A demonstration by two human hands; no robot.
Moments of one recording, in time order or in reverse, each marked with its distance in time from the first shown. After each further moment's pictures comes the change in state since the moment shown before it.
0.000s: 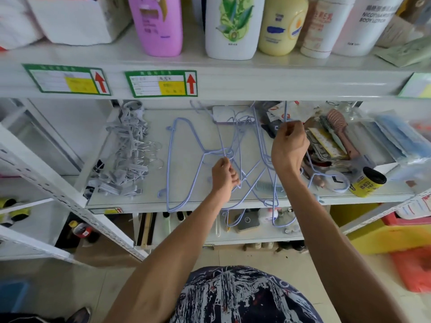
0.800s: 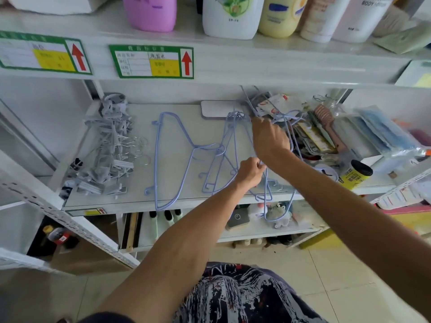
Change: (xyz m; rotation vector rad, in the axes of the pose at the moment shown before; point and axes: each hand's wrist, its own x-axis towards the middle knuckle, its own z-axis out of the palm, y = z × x) left_hand 0.017 -0.041 0.066 1.033 -0.269 0.230; right_hand 0.009 -0.003 0.021 -0.923 -0.422 -0.457
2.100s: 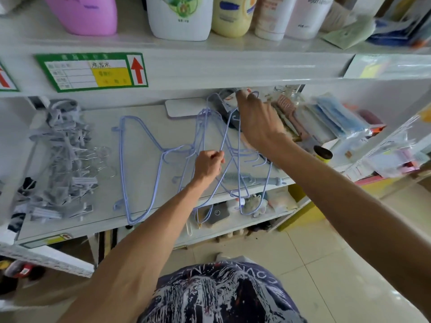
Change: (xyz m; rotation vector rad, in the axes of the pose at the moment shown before) left_hand 0.007 -0.018 -0.034 -0.383 0.102 0.007; right_hand -0.005 0.025 -0.061 -0.057 0.124 -0.032
